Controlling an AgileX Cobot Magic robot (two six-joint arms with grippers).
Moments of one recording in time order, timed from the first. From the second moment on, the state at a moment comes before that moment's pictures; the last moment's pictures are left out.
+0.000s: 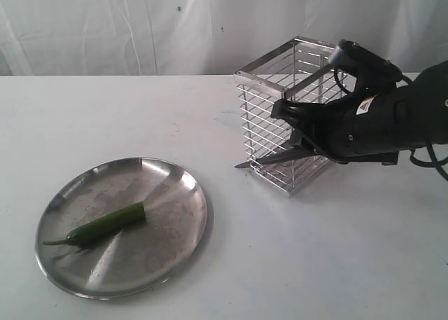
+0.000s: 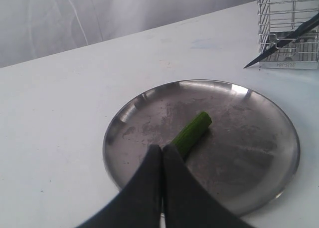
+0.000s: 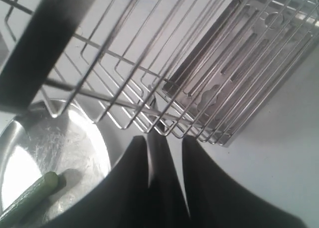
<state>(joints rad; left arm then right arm) -0.24 0.00 0.02 -0.16 0.26 0.25 0.41 1.46 -0.85 0.28 0.26 0.33</state>
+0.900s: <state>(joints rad) -0.24 0.00 0.02 -0.16 0.26 0.25 0.37 1.35 -0.73 0.33 0.43 0.38</state>
